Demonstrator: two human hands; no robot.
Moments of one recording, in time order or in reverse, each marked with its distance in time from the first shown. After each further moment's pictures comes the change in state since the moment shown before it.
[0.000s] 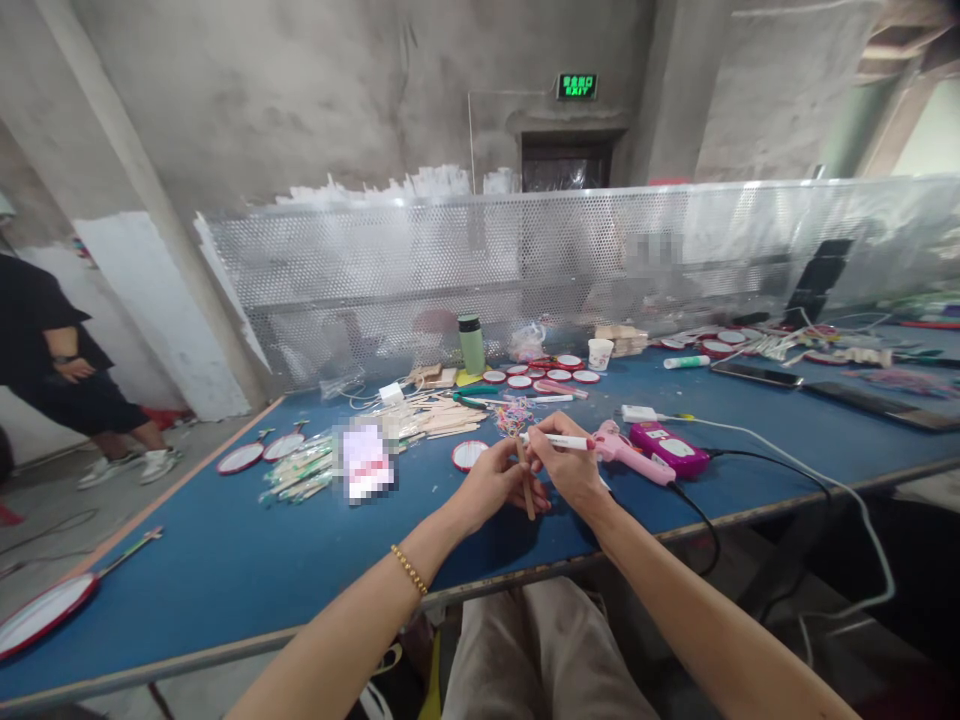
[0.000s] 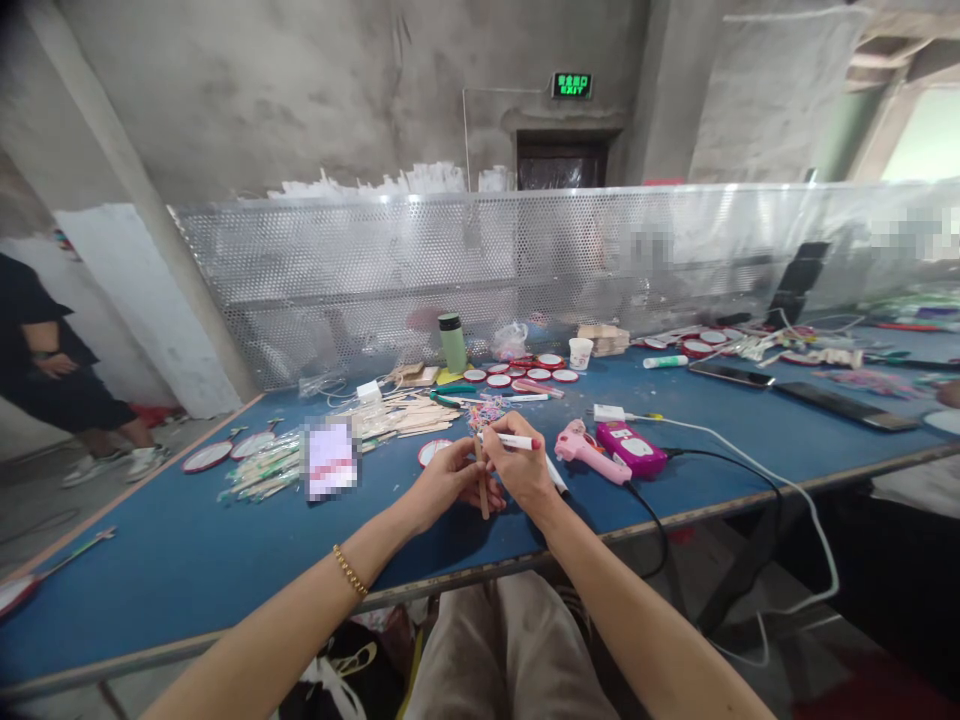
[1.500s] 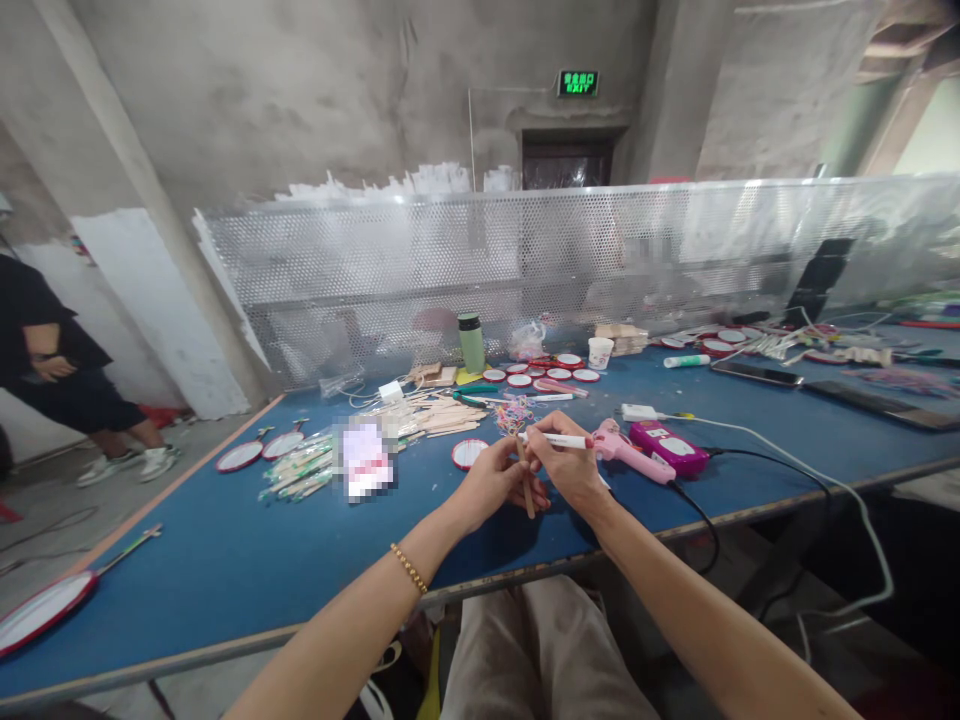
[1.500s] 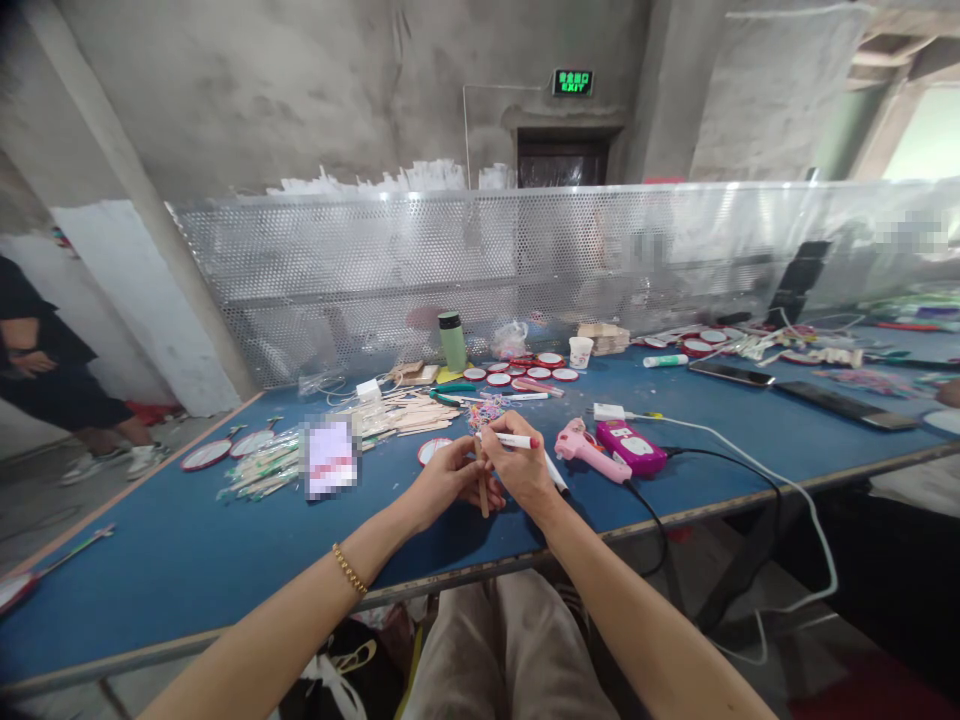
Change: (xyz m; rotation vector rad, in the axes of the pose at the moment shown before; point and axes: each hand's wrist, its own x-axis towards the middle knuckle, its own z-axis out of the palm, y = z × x) left_hand -0.002 0.004 0.003 0.006 0.008 0.015; right_hand -0.001 0.000 0.000 -0.047 -0.022 -0.004
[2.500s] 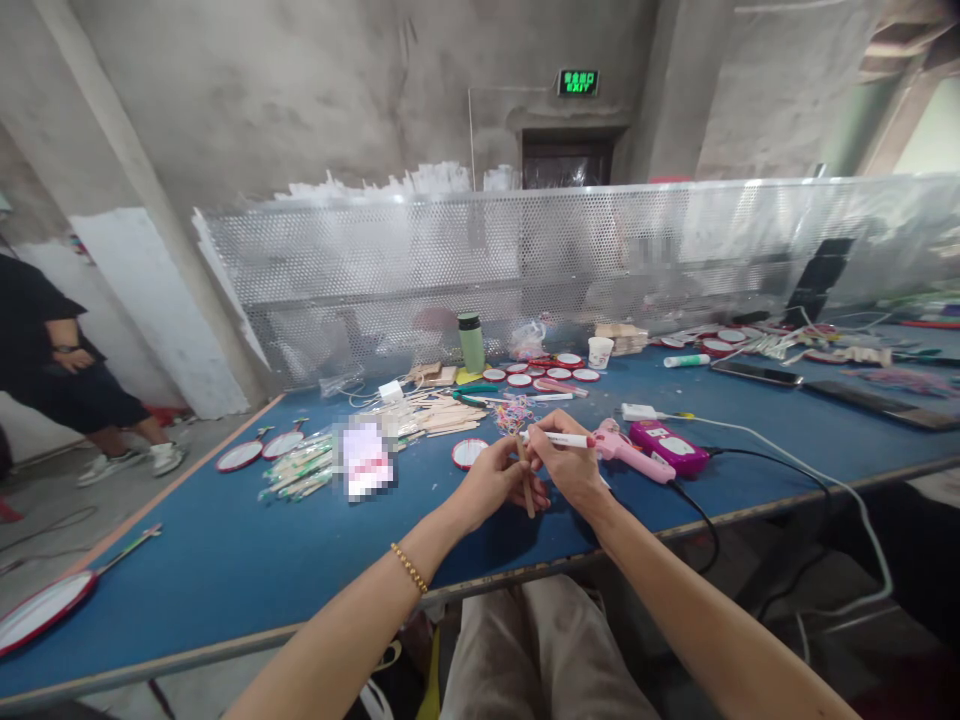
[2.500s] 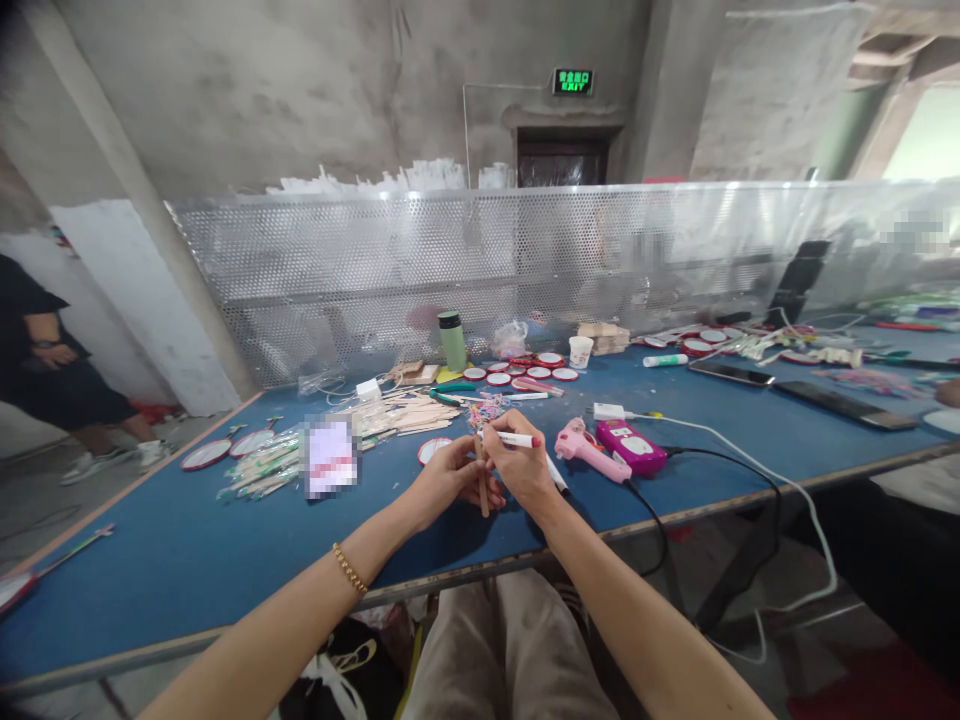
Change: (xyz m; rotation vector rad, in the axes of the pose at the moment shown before) left_hand 0.000 -0.002 -0.001 0.008 -0.004 -0.010; right_hand 0.001 0.001 0.000 0.029 0.015 0.014
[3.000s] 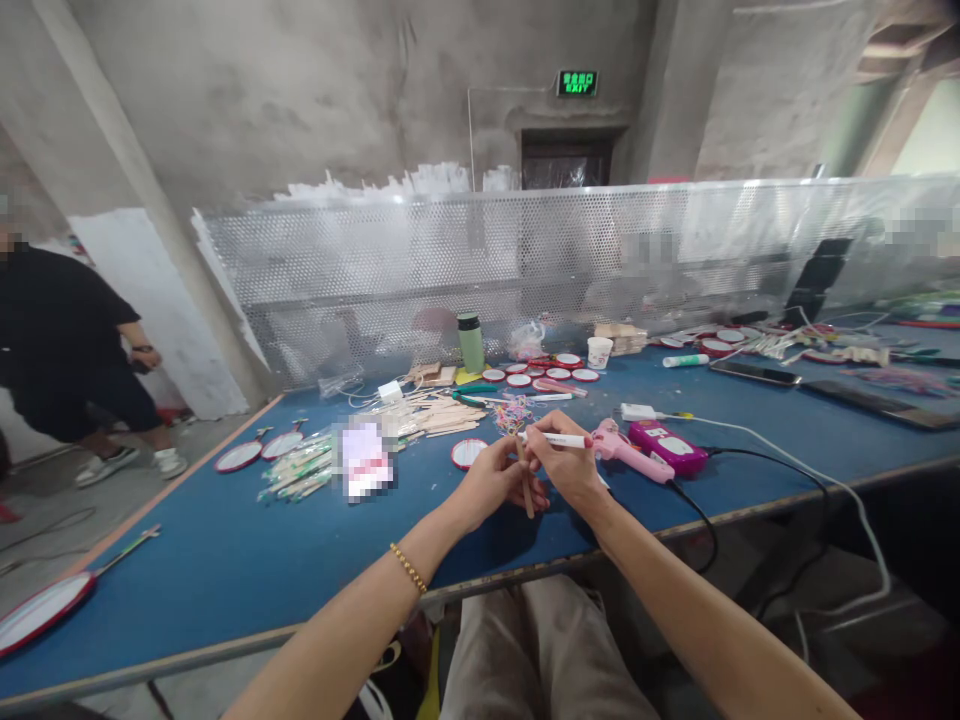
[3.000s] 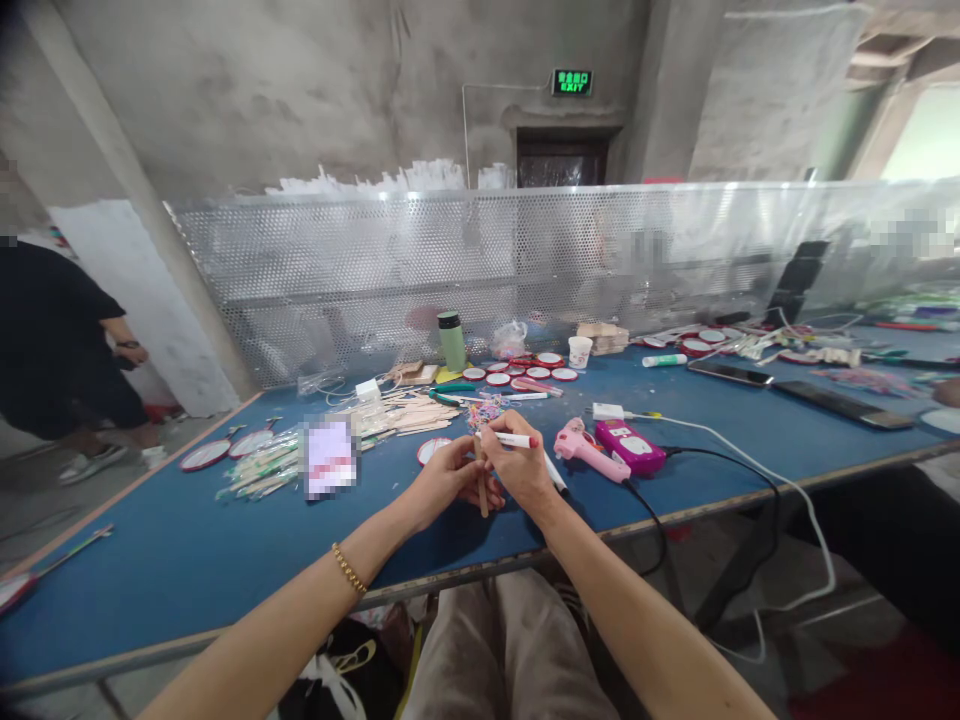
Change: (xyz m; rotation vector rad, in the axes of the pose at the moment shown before) left_hand 0.000 0.002 0.001 -0.002 0.011 -0.004; right_hand -0.001 -0.001 0.000 -0.026 -0.006 -0.017
